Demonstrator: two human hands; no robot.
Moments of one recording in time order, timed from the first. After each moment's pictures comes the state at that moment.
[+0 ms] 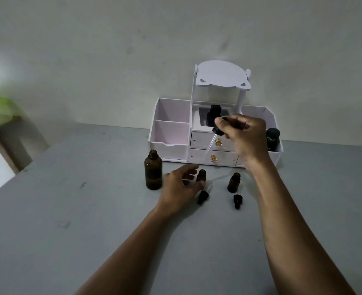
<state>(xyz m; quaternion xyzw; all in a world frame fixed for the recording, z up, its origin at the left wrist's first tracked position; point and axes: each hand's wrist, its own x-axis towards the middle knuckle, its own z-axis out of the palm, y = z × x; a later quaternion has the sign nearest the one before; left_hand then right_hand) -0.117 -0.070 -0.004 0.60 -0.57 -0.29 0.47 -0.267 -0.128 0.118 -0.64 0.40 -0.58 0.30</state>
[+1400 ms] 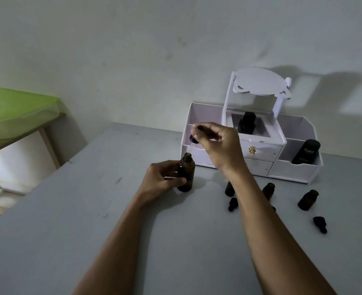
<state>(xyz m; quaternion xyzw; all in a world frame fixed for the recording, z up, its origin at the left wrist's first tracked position) 0.010 -0.053 -0.008 0.52 -0.55 -0.33 0.56 -0.161 -0.108 0.101 -0.72 0.31 -0.51 0.36</state>
